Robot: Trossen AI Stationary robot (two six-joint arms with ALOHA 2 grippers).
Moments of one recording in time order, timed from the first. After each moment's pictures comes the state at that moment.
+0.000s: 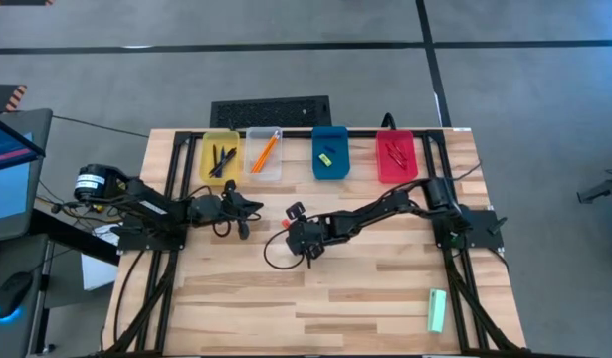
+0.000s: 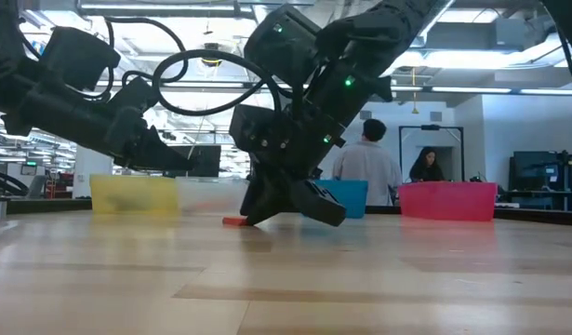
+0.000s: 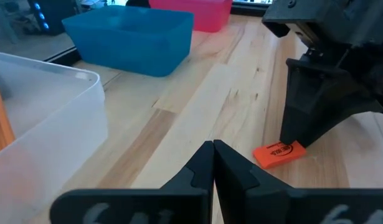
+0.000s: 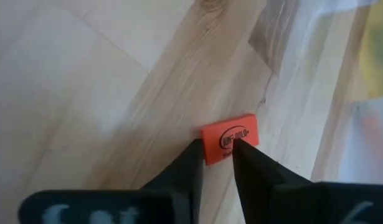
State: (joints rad) left arm 0.06 1.38 0.06 0.99 -0.28 -0.11; right arm 0.11 2.15 1.34 -0.09 0.38 -0.65
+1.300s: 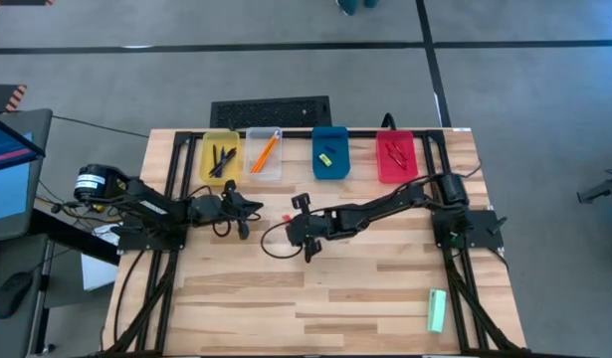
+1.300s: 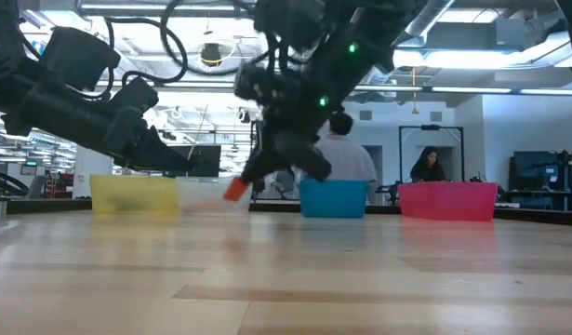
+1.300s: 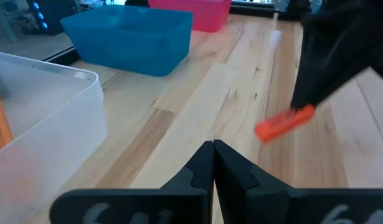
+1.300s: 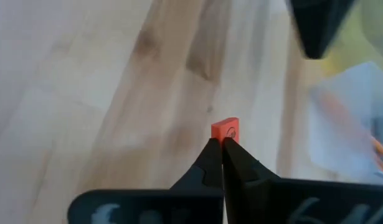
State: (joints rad) left arm 0.06 1.38 0.06 0.99 -0.27 -0.12; right arm 0.12 2.05 1.34 -0.11 0.38 -0.46
